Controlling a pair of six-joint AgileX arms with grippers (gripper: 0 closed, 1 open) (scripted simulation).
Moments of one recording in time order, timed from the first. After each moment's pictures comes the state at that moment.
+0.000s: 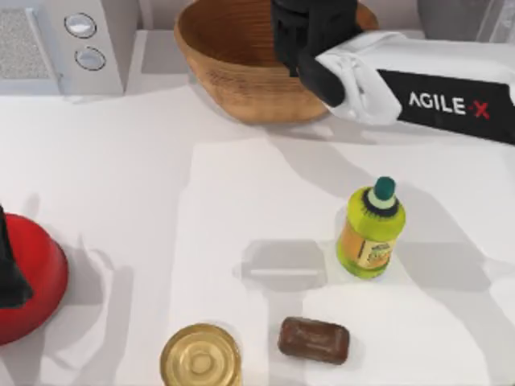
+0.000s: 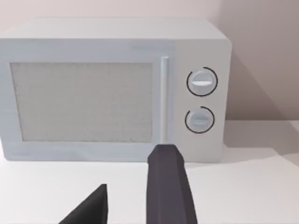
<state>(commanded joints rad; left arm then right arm) 0.00 0.00 0.00 0.00 0.00 0.00 0.62 2.21 1.69 0.50 0.65 0.02</state>
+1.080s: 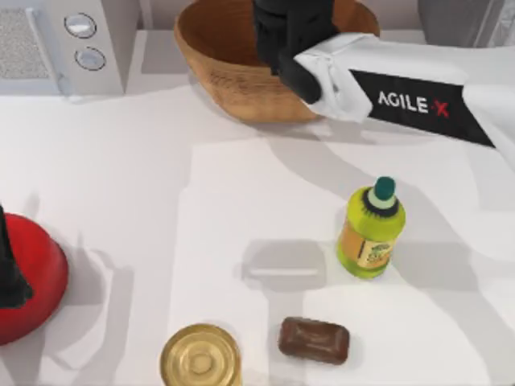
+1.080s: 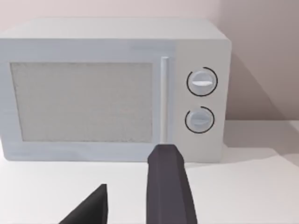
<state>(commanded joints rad) 0.00 0.00 0.00 0.00 0.00 0.00 0.61 2.35 1.84 0.49 0.64 0.02</state>
